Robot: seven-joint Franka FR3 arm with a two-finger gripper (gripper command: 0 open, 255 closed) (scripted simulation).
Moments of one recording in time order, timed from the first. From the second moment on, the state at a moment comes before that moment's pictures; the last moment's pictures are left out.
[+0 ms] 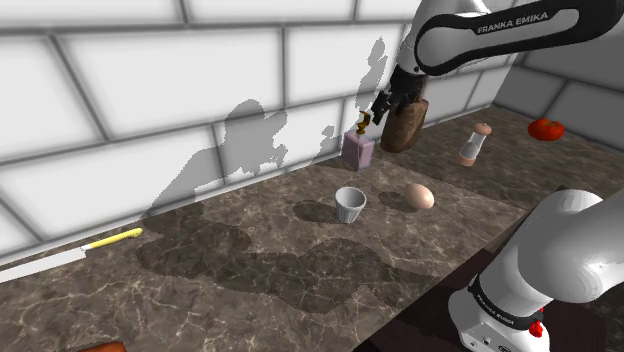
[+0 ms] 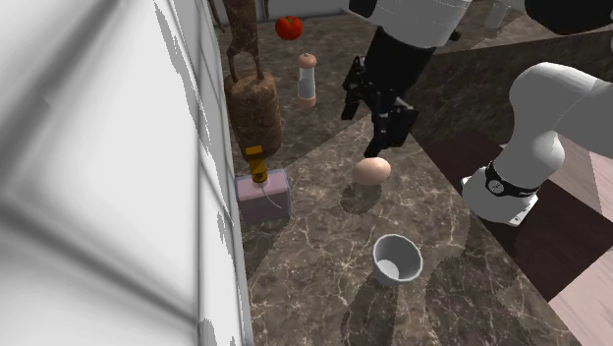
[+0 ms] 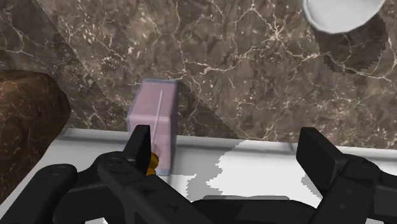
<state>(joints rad) -0.03 -0.46 -0.21 -2.40 -0.14 2.18 0.02</state>
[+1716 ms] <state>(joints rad) -0.07 0.26 -0.33 -2.13 0.27 2.61 -0.38</state>
